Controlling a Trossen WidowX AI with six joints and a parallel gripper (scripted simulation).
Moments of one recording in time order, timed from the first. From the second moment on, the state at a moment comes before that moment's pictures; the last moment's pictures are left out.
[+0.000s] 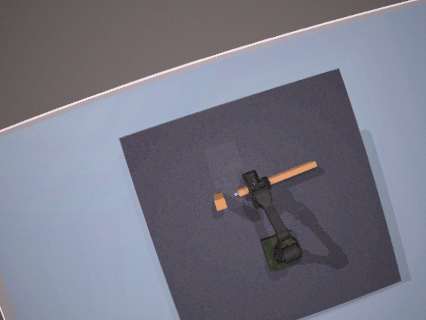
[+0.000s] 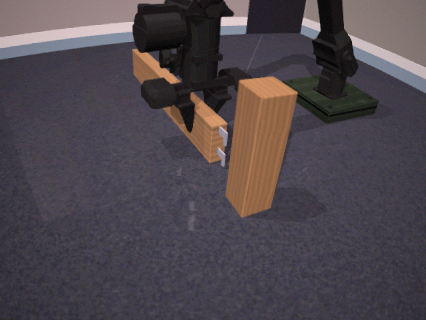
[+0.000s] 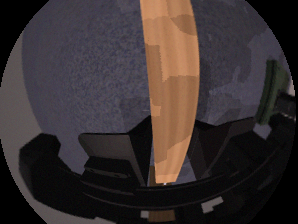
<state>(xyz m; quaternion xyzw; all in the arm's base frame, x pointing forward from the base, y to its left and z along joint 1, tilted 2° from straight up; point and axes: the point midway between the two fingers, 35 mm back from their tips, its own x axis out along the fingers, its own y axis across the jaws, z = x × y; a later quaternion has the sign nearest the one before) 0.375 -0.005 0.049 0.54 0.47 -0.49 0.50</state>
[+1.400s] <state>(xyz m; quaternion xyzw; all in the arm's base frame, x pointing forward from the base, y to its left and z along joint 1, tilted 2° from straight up) 0.372 -0.005 0.051 0.53 0.47 -0.49 0.50</state>
